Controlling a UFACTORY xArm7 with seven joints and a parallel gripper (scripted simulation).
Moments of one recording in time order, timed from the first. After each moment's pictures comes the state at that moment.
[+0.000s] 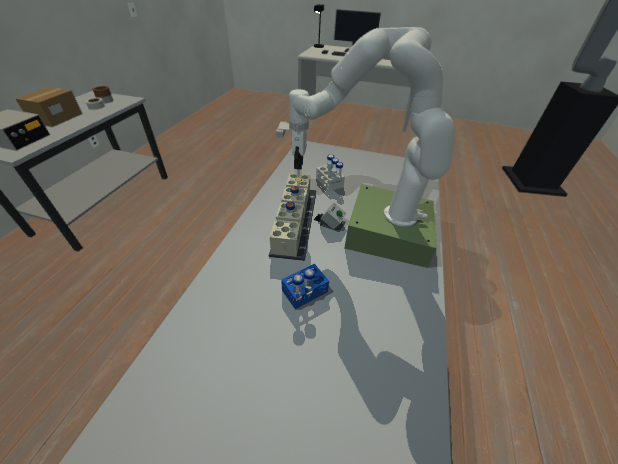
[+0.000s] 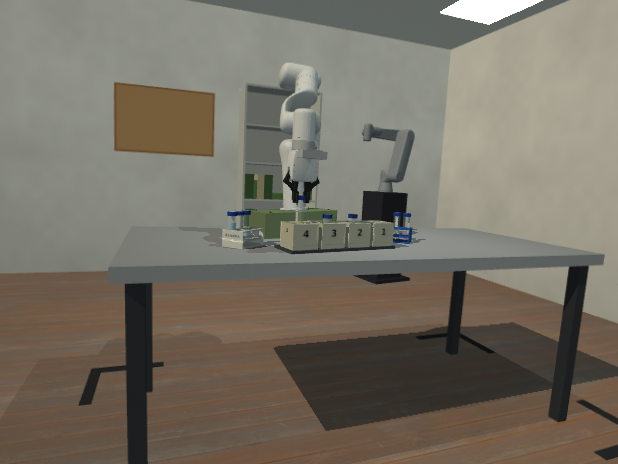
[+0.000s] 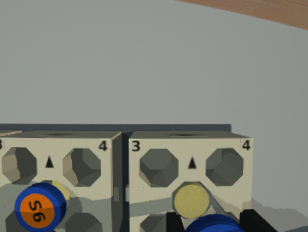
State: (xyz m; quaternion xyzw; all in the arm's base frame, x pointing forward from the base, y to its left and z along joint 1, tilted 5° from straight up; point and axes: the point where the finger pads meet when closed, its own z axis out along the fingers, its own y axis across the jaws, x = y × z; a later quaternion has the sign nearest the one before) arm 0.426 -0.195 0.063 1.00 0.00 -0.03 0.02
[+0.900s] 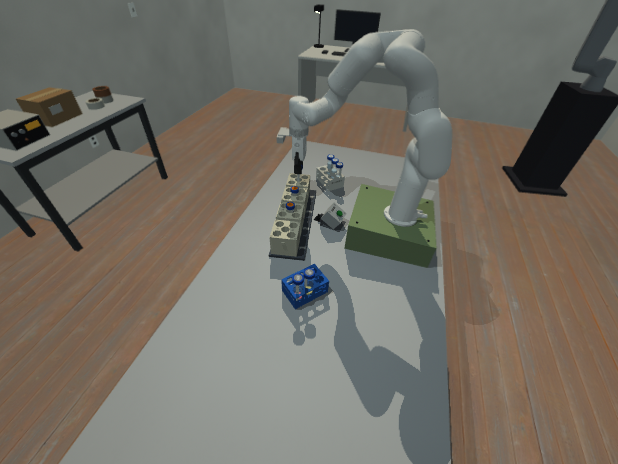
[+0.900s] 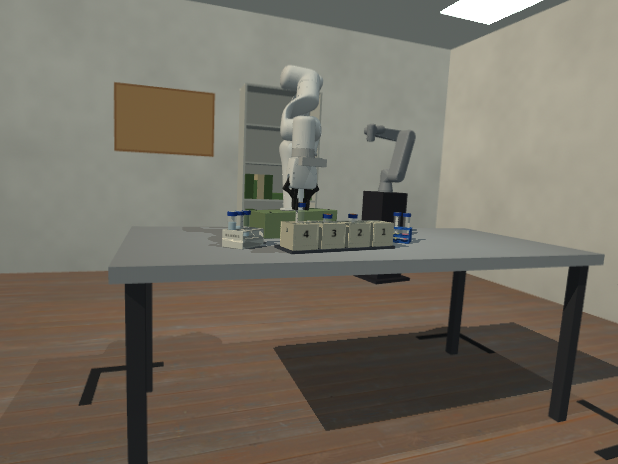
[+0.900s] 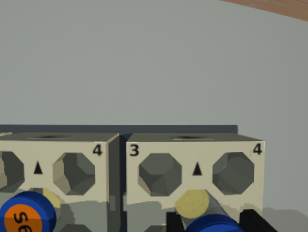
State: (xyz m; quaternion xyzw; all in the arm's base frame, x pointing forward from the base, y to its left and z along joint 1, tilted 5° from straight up) arm 0.425 -0.196 0.040 1.00 0.00 -0.03 0.02
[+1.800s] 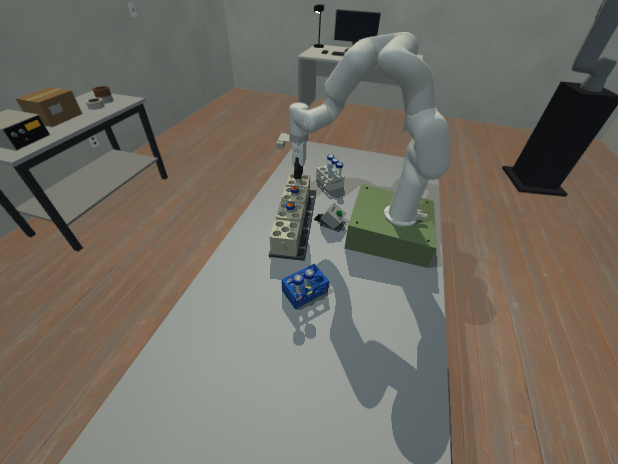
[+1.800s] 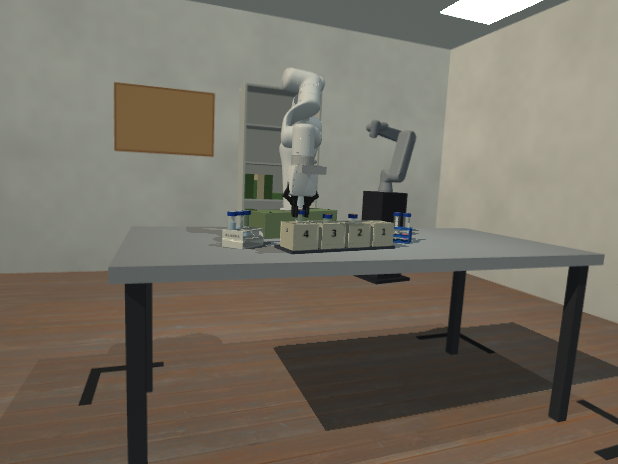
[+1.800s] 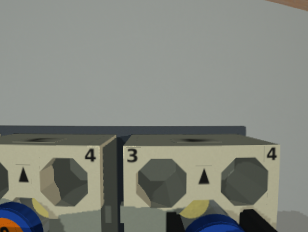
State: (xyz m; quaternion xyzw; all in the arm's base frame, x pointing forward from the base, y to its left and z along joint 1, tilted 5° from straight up) arm 0.423 -0.197 0.015 1.00 0.00 -0.03 0.02
